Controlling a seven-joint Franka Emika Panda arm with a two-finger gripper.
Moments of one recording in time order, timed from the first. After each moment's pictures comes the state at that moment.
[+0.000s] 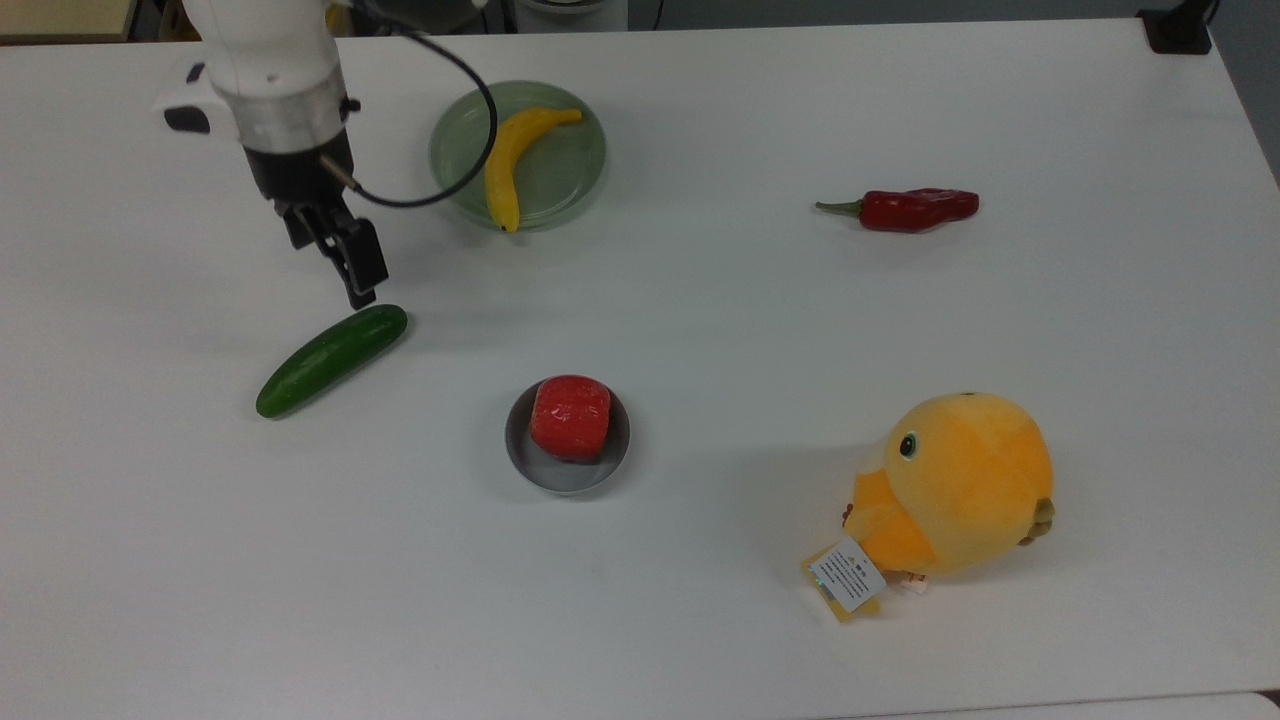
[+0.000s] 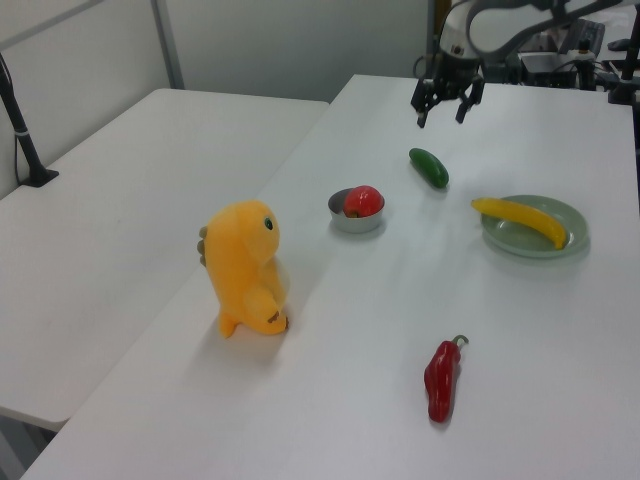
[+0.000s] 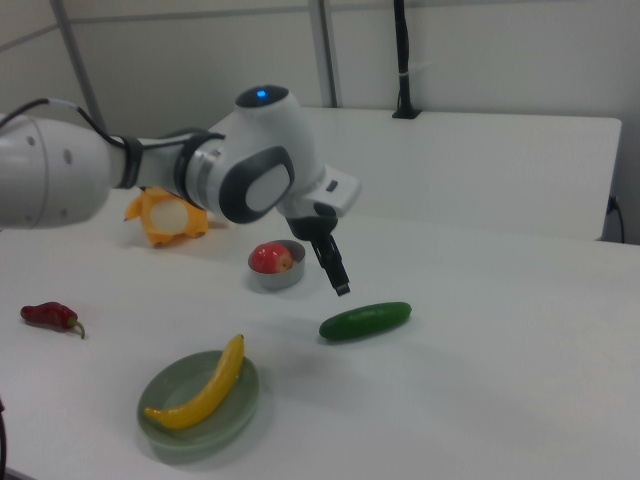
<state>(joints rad) 0.00 0.31 -0.21 -1.74 0.06 2.29 0.54</state>
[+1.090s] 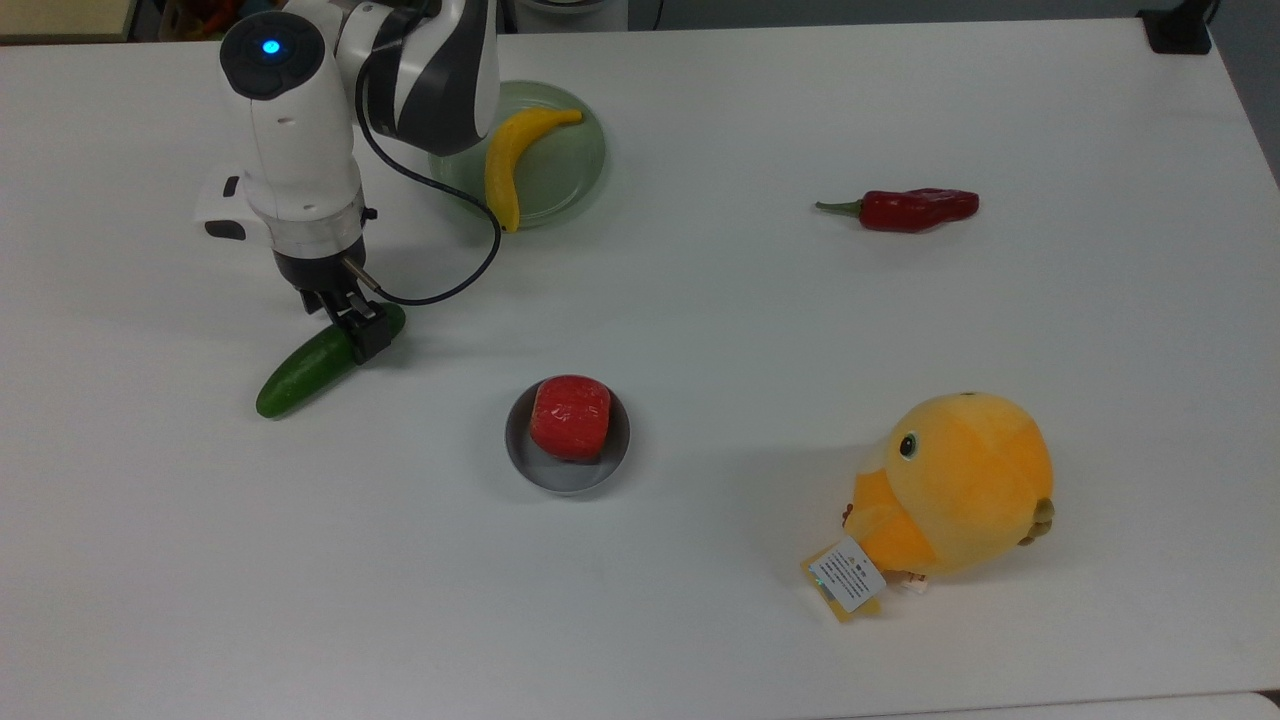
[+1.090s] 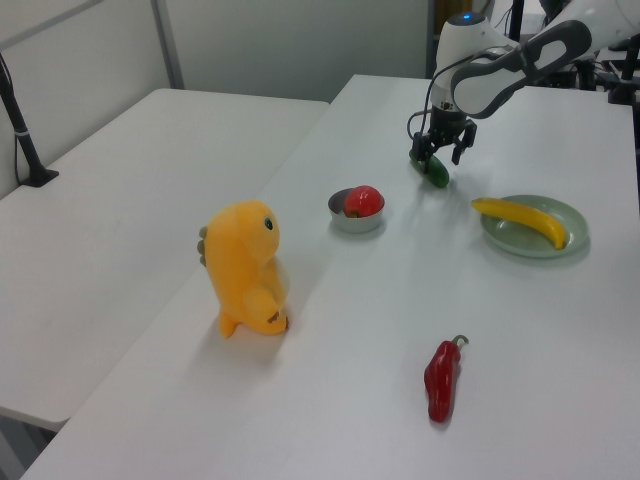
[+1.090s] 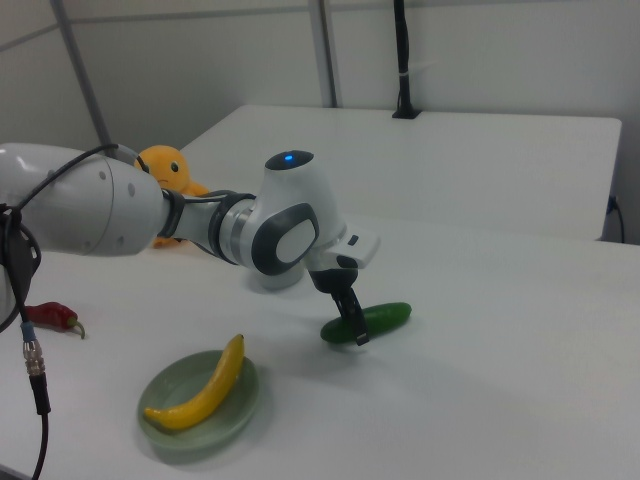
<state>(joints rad) -0.02 0.49 -0.21 -1.74 -0.01 2.38 0.54</state>
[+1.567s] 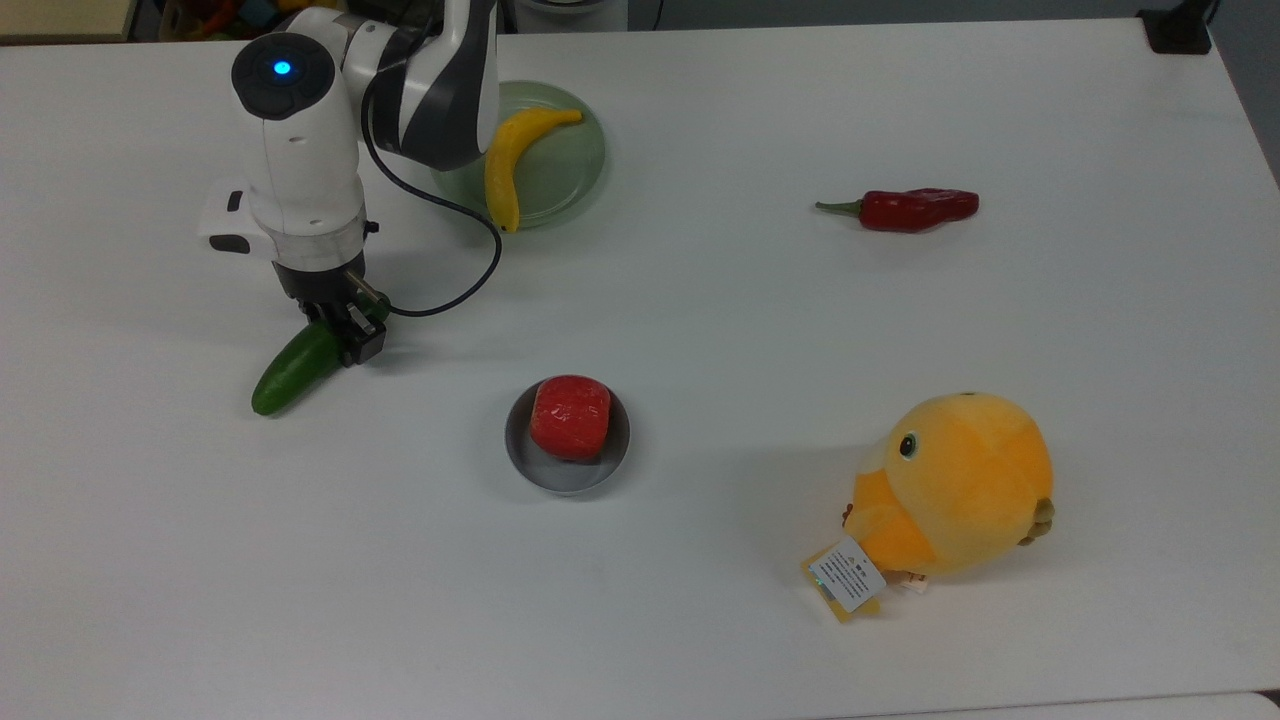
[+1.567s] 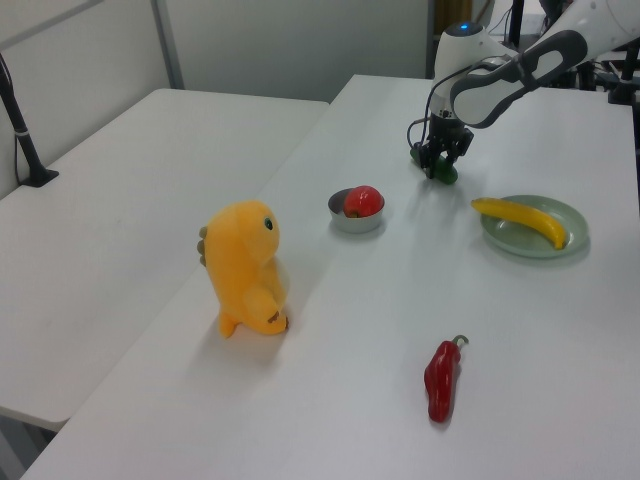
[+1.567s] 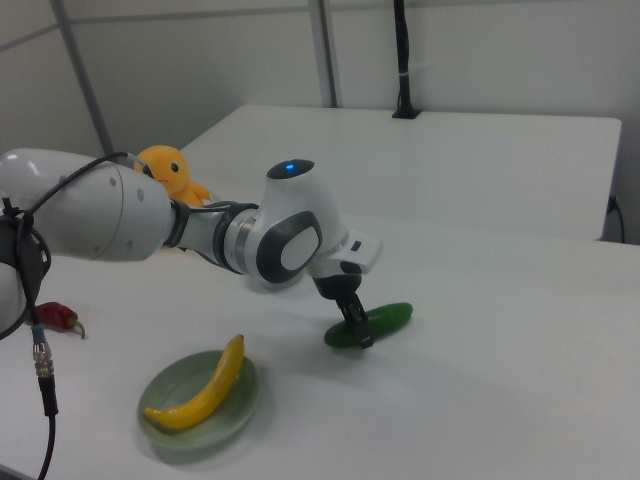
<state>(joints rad) -0.03 0.52 -0.20 -1.73 -0.04 2.42 0.54</state>
